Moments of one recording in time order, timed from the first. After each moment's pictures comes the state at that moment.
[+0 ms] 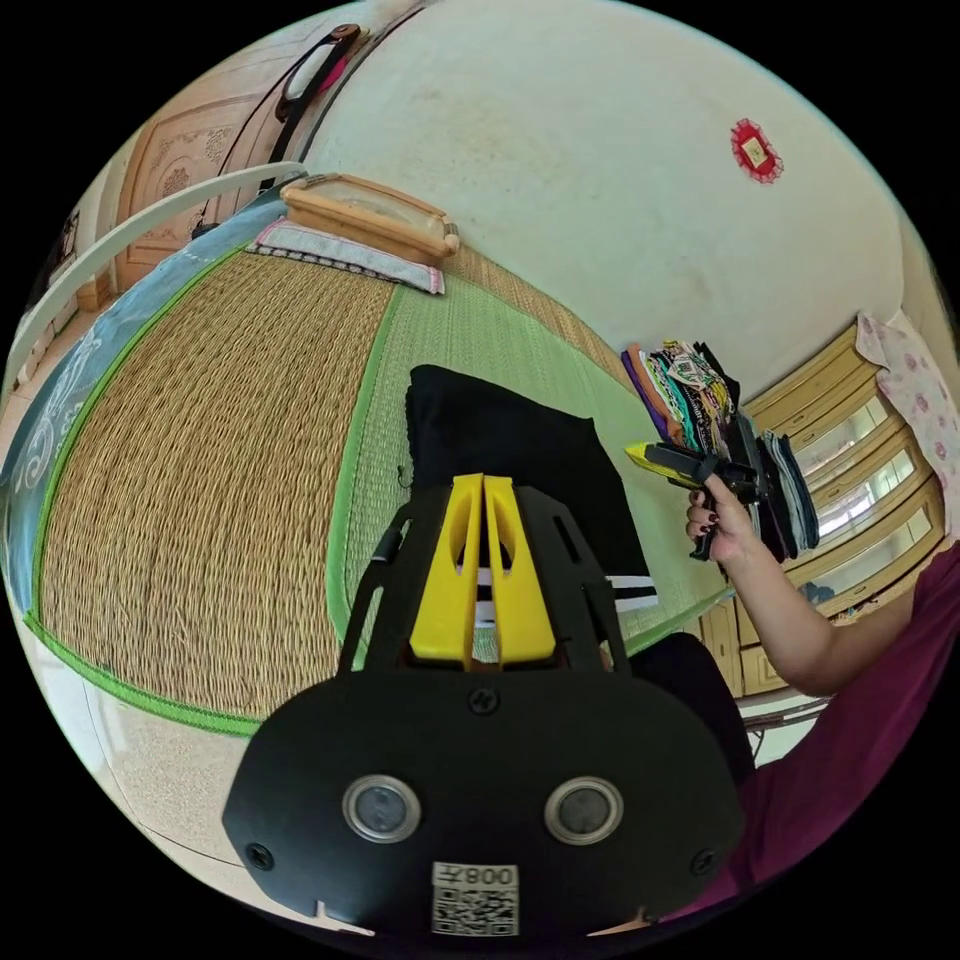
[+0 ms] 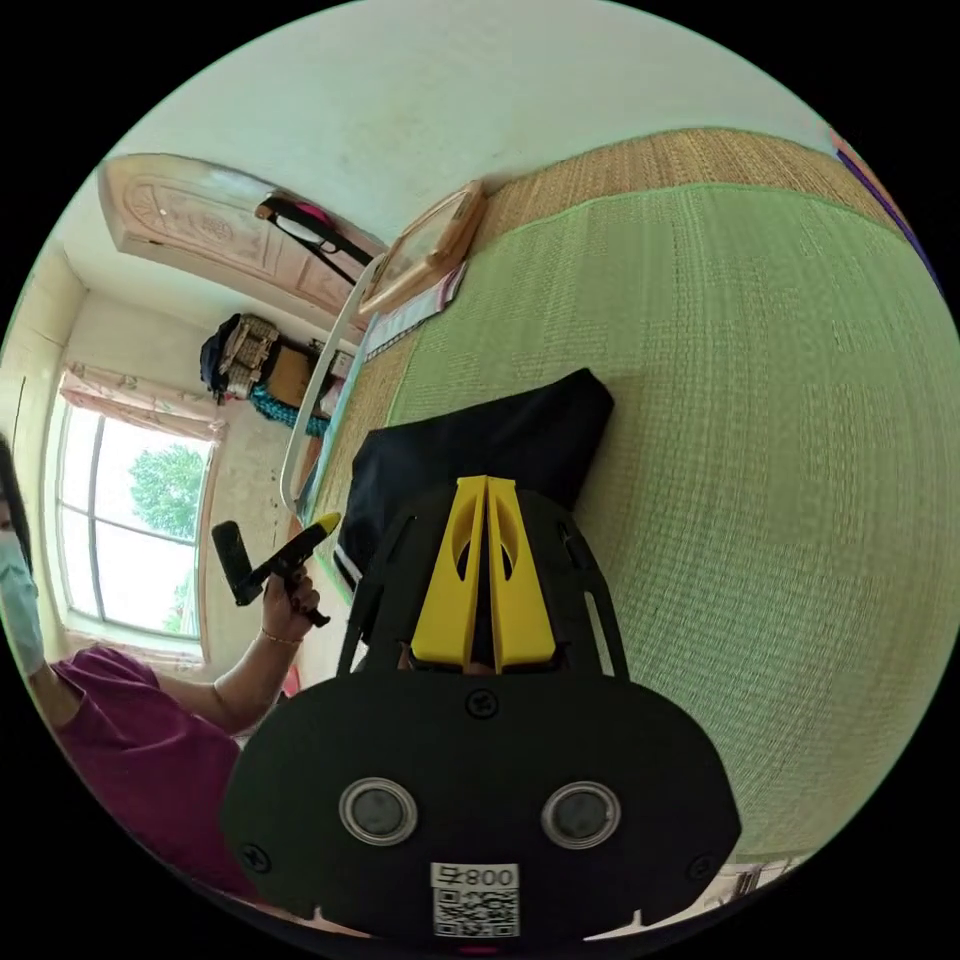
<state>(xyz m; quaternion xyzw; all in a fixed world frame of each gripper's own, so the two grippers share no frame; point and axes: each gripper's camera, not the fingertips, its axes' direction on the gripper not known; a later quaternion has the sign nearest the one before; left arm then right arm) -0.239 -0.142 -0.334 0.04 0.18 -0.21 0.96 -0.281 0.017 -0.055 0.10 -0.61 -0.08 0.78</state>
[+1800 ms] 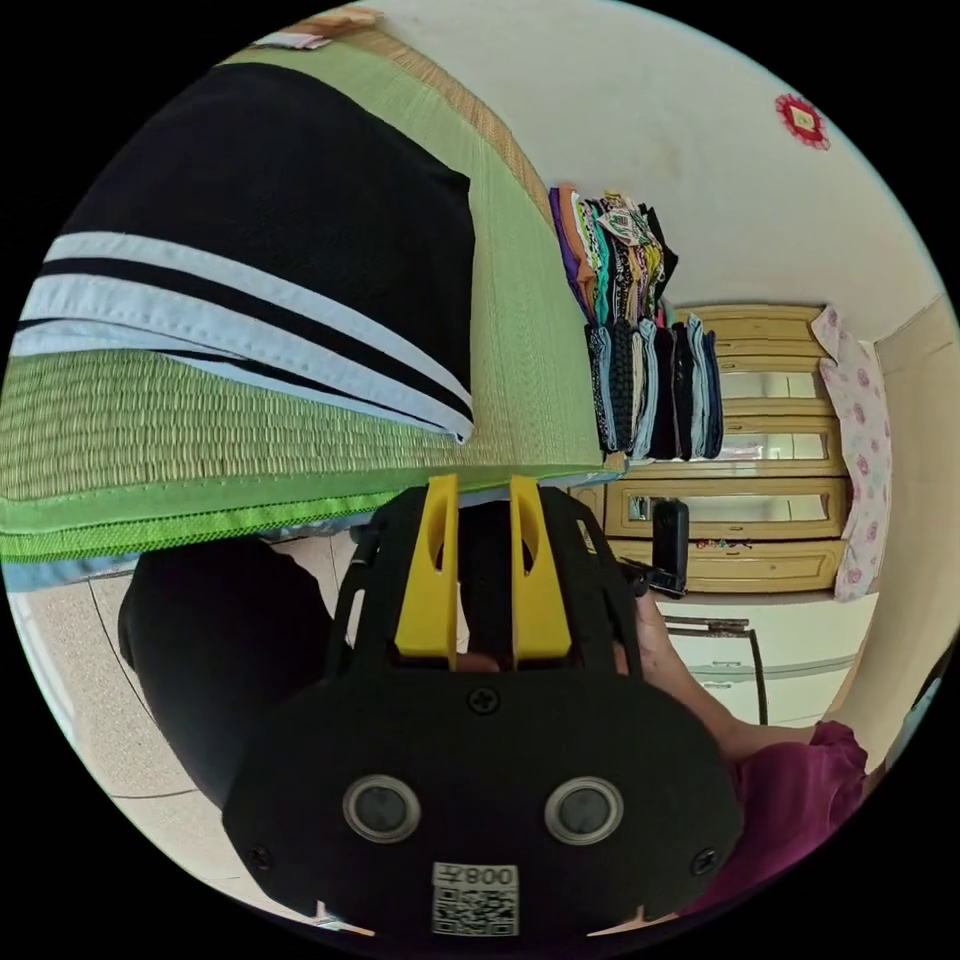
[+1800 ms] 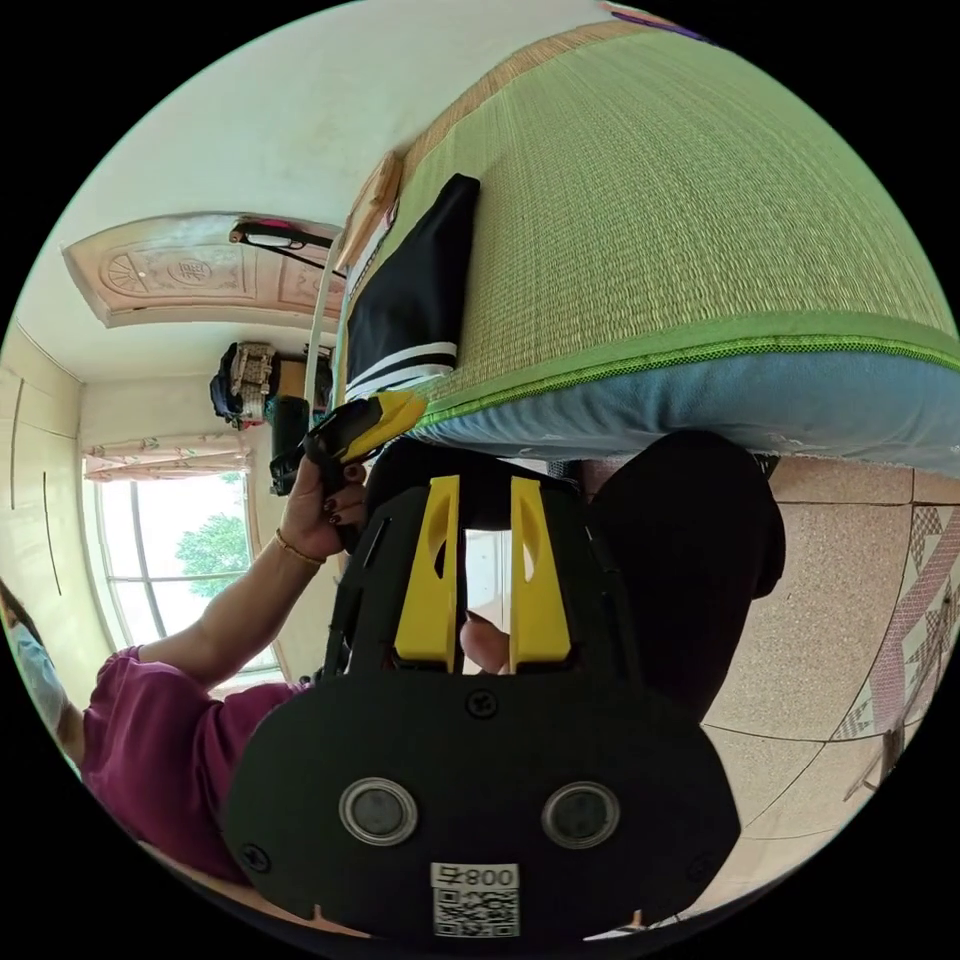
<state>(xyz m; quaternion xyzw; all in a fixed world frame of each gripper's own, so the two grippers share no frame) 0.059 -0.038 -0.264 -0.21 0.49 -0.15 0.83 -0.122 0.361 0.094 -0.01 -0.67 0.03 0.74</state>
